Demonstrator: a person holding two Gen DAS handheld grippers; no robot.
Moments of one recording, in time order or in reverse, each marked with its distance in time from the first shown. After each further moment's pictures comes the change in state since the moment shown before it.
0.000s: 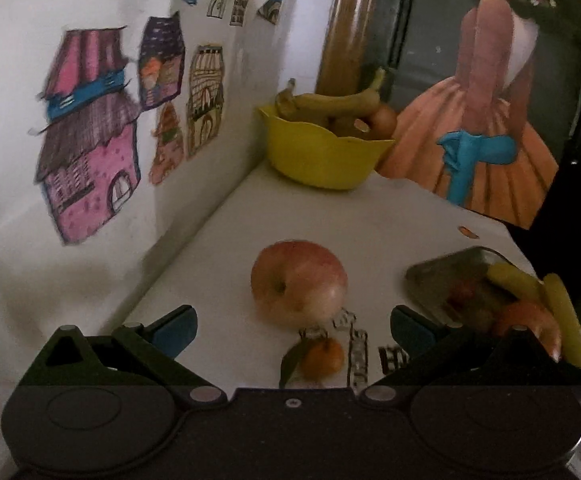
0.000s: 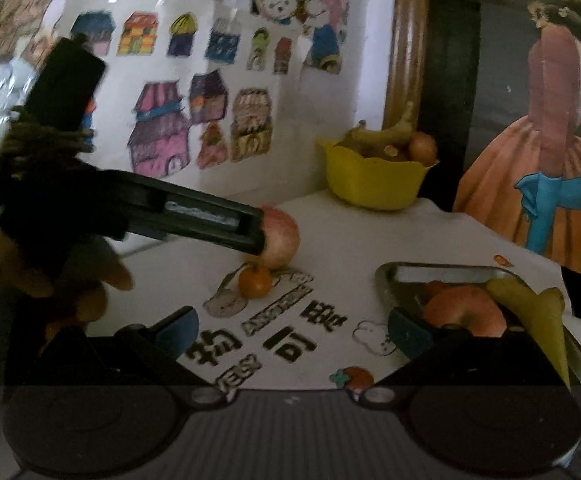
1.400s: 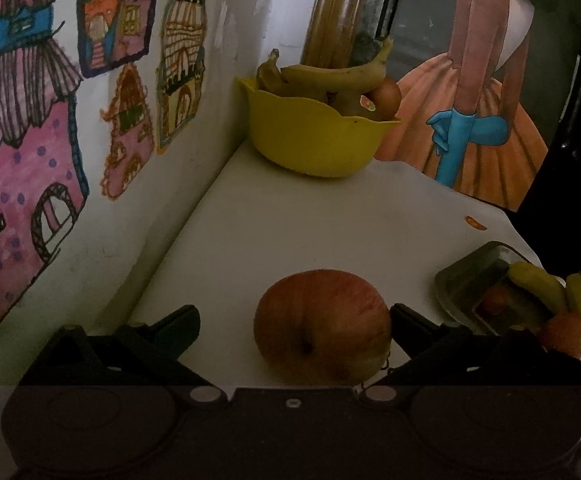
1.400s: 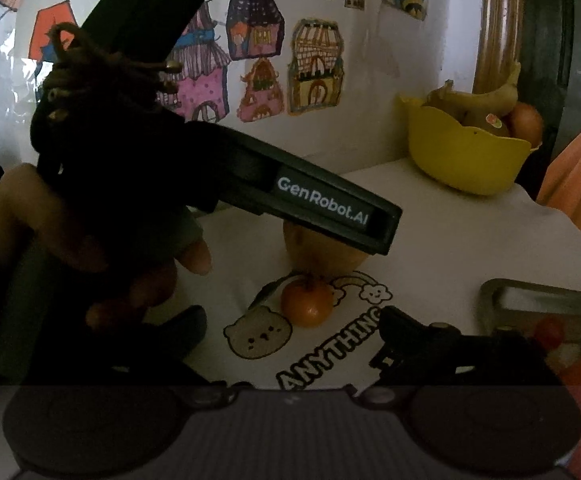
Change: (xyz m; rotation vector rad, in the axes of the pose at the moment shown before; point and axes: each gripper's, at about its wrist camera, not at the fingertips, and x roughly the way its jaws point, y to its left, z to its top) left arm 0.068 0.034 0.021 0.035 0.076 -0.118; right arm 0.109 0.019 0.018 -0.113 0.145 0.187
